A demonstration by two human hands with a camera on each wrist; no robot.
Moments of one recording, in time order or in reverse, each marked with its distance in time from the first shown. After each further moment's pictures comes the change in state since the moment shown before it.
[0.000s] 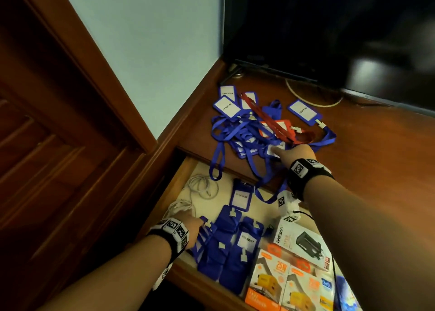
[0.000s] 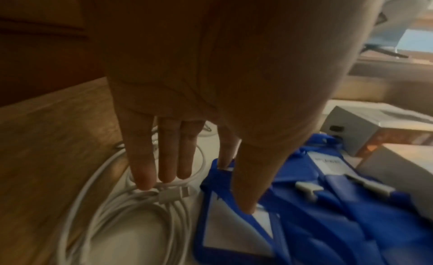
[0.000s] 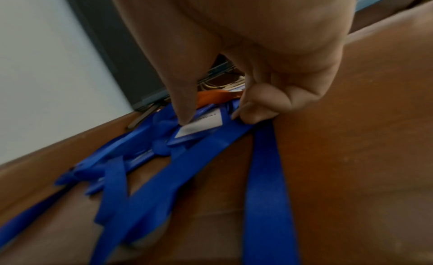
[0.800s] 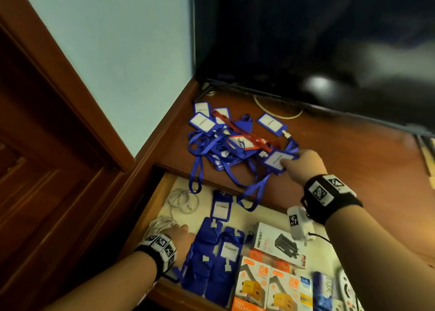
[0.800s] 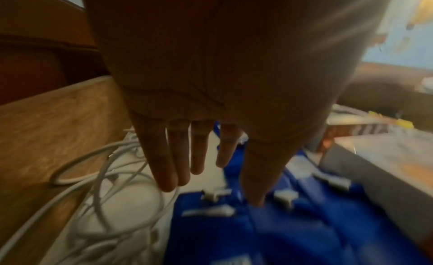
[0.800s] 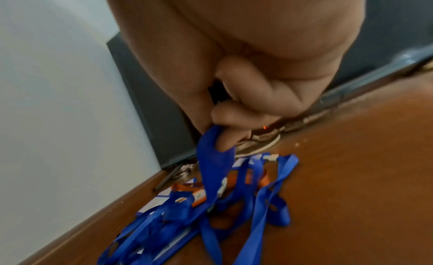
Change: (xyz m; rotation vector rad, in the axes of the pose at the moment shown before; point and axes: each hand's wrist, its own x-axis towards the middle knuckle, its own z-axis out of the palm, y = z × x) left_hand -0.011 0.020 -0.017 0.217 0.032 0.177; right_hand -0.057 0.023 -0.087 -0.094 0.131 -0.187
